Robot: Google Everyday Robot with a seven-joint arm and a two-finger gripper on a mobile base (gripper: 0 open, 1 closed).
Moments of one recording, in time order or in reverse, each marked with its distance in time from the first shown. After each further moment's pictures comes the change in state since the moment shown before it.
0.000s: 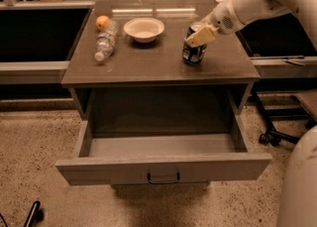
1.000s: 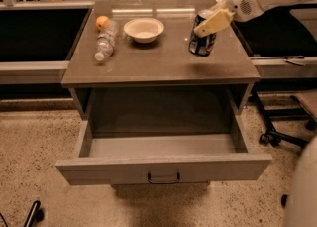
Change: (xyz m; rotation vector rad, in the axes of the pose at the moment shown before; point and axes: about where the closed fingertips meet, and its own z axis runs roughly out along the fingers) arm -0.020 -0.009 -0.053 0.044 -0.065 -0.012
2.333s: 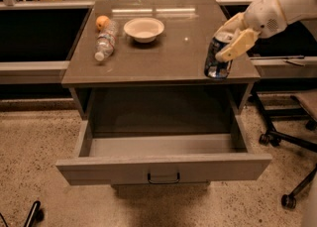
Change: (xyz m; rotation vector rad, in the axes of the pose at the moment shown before) arm 0.048 0.053 -0.033 -0.258 -0.009 -0.219
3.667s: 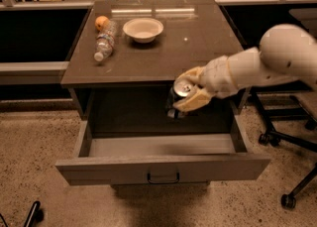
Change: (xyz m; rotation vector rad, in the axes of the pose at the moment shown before) arm 0.010 0.115 0.130 -0.012 -0.076 -0.081
